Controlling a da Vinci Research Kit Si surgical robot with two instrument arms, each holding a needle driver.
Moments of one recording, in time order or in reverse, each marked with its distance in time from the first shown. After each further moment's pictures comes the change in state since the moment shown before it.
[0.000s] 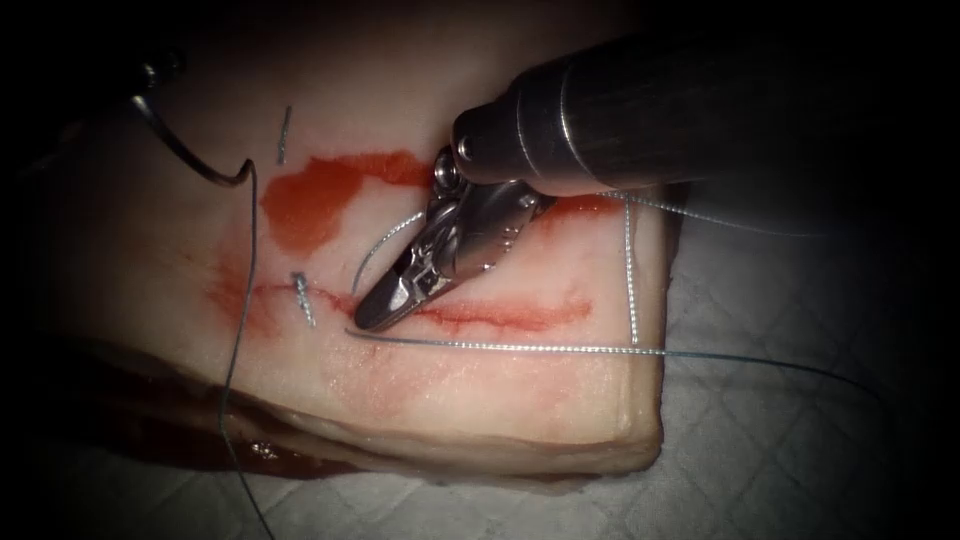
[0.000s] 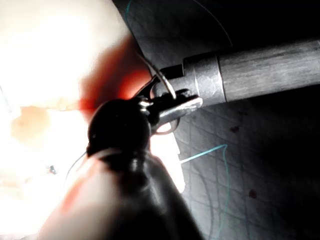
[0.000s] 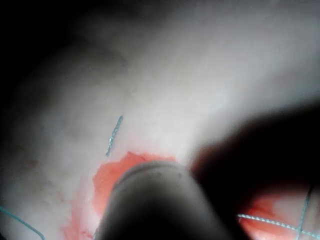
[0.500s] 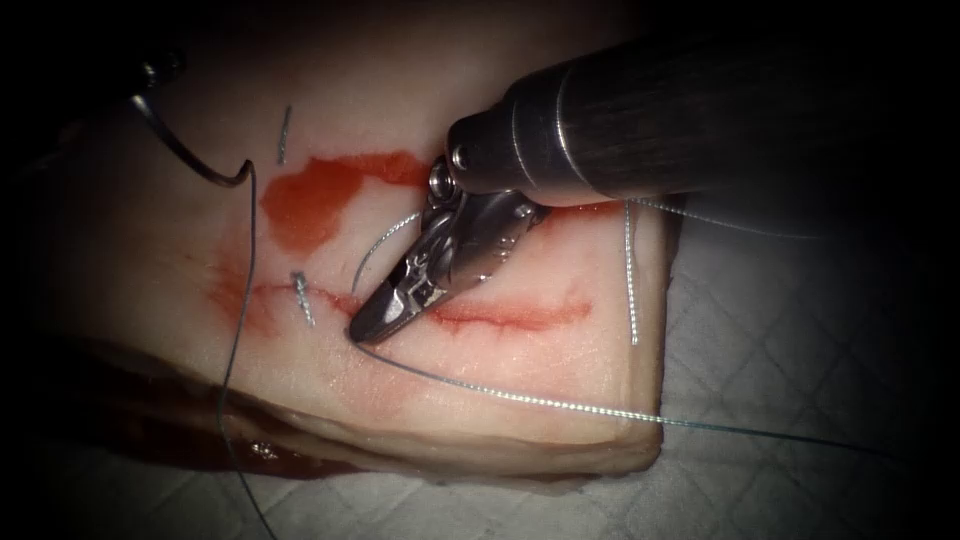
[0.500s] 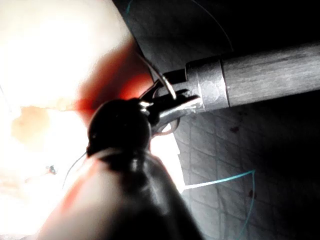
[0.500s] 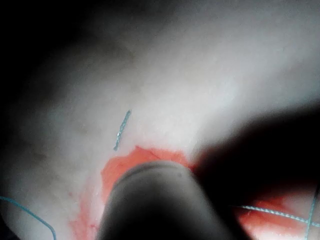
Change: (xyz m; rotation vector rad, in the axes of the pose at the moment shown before) right arm 0.000 0.001 0.002 -0.009 -0.035 0.066; left arm 0.000 0.000 0.000 0.001 0.000 -0.001
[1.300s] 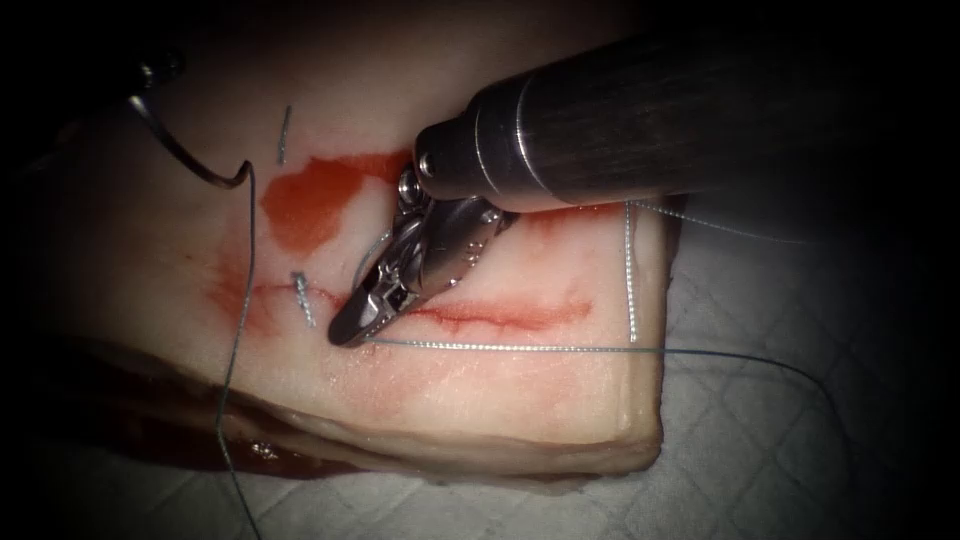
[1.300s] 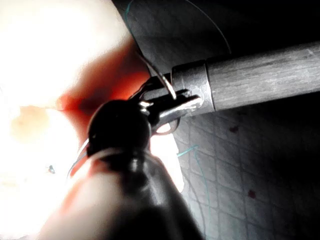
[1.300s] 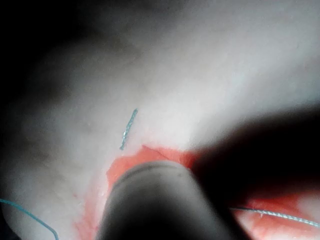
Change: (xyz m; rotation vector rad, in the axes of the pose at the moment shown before) right arm -0.001 -0.001 0.001 0.008 0.056 -0.009; left arm 0.000 0.000 0.000 0.000 -0.001 -0.001
